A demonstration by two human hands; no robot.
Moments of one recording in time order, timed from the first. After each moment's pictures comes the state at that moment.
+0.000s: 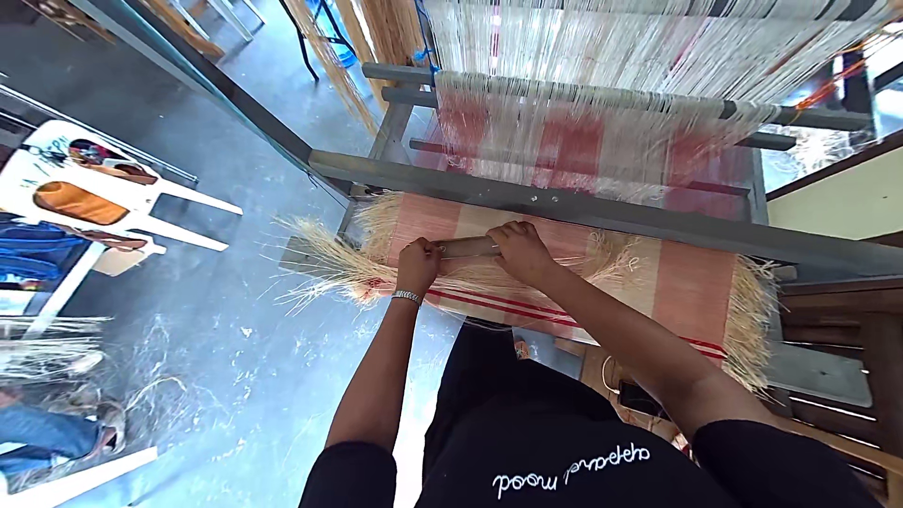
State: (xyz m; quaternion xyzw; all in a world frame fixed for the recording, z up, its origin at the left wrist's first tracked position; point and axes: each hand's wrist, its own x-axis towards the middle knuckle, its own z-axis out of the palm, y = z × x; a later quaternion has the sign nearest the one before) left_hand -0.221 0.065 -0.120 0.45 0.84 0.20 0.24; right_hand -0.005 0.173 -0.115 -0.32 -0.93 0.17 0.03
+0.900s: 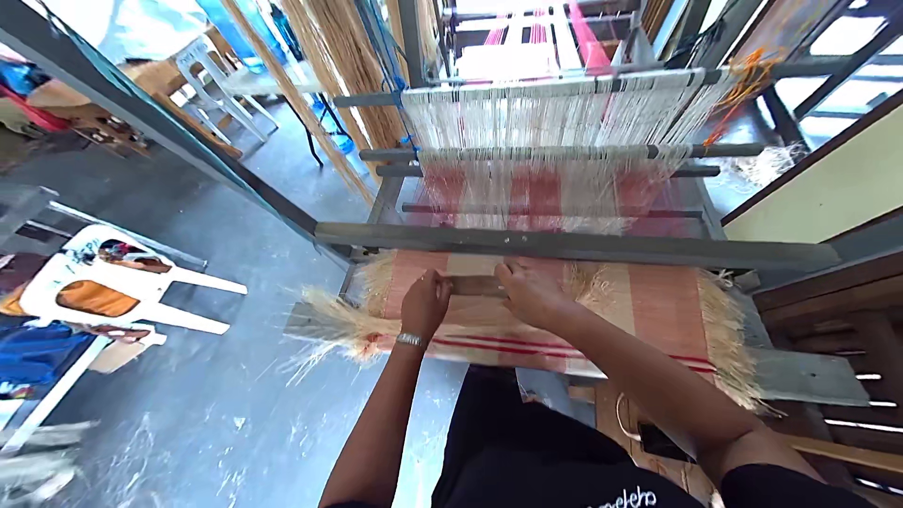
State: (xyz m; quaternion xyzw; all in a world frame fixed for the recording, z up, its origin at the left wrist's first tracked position) left_hand -0.191 0.077 -0.075 0.58 0.79 0.13 0.18; right_hand 0.042 0.139 -0.002 -0.40 -0.89 0.22 -0.06
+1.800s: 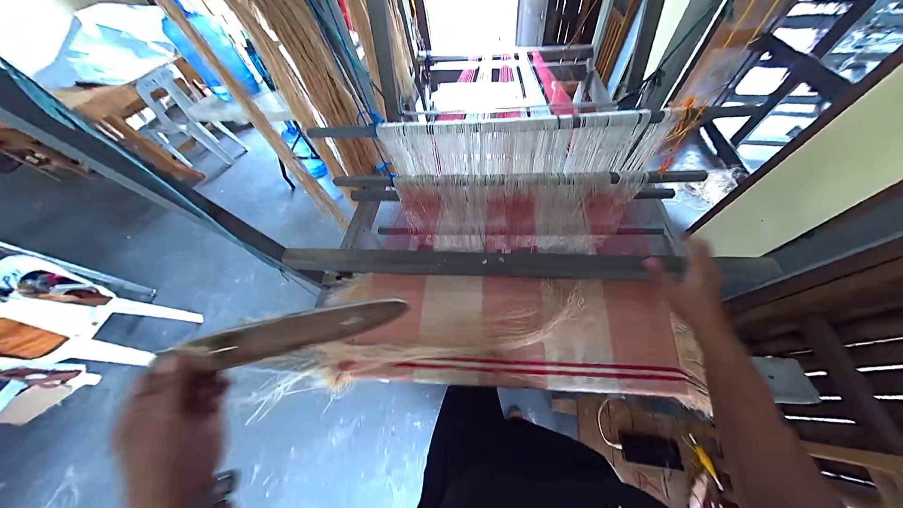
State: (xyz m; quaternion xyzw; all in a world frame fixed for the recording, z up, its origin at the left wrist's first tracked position) left_hand -0.322 -0.087 0.014 0.33 0.62 0.69 0.17; right_hand 0.312 0.193 -0.049 -0.64 -0.67 0.12 0.36
